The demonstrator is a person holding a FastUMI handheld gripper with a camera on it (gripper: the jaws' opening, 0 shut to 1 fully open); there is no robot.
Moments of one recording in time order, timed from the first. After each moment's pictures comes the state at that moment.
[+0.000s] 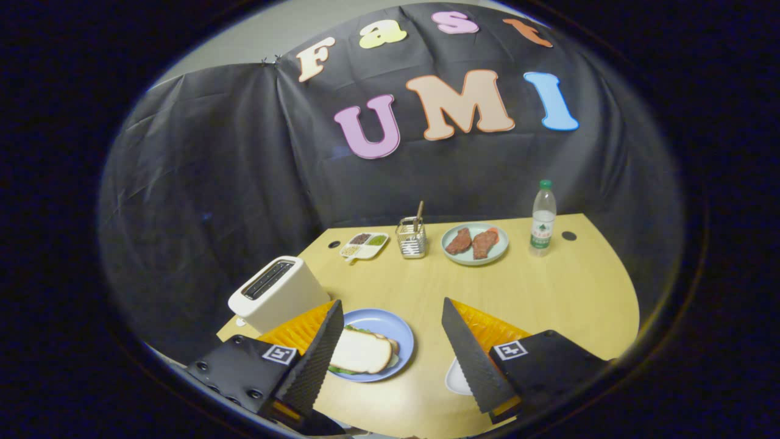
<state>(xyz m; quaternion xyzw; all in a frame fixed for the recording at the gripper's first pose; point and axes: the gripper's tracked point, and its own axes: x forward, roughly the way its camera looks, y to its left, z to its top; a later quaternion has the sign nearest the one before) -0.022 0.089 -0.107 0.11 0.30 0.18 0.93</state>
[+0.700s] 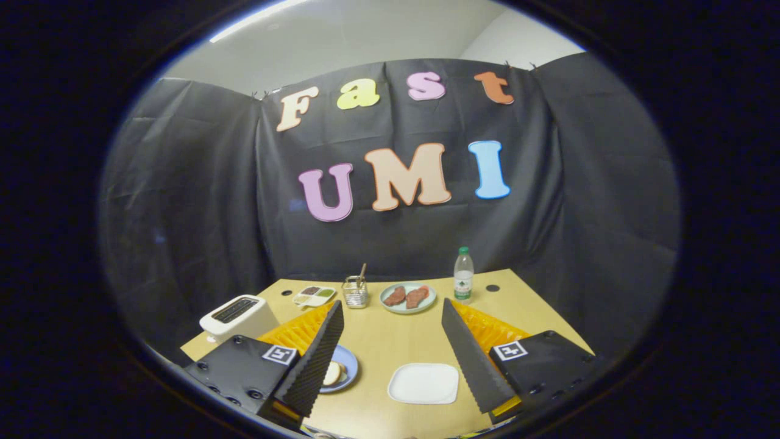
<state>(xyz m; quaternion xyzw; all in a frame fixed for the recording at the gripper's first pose) -0.069 -0.012 -0.021 0.09 0.16 0.05 0.98</state>
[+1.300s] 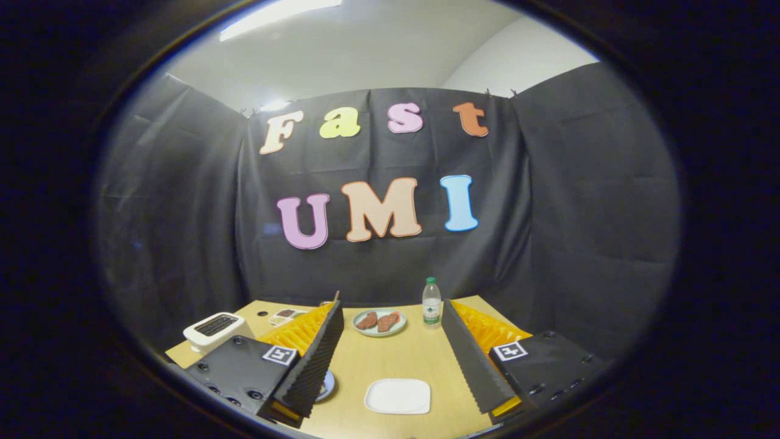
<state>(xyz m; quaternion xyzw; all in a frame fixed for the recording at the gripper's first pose) -0.084 -0.049 0.018 0.07 0.09 -0.01 0.99</state>
